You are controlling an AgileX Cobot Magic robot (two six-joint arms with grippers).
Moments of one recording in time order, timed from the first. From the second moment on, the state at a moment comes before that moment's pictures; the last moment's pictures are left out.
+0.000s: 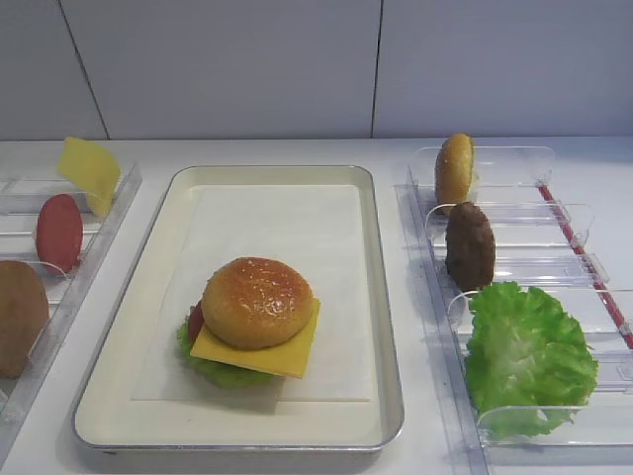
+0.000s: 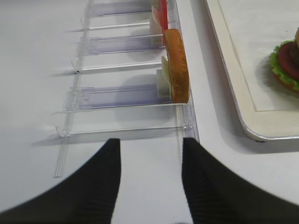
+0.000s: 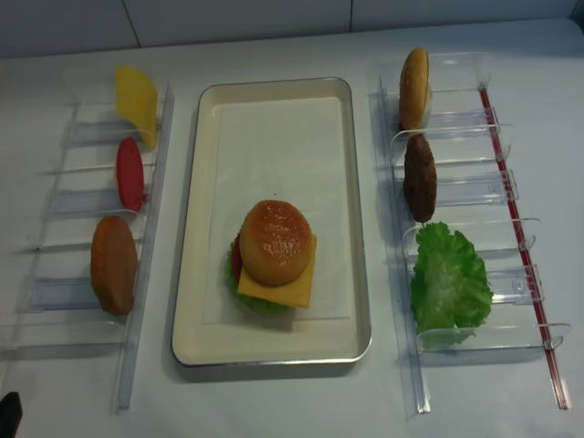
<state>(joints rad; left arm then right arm) 0.01 -0.02 -0.49 0.04 1.19 -0.02 0.08 -0.02 -0.47 0.07 1.15 -0.12</state>
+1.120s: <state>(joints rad) 0.01 -0.02 -0.49 0.04 1.19 -0.02 0.08 -0.02 -0.47 0.07 1.15 -0.12</state>
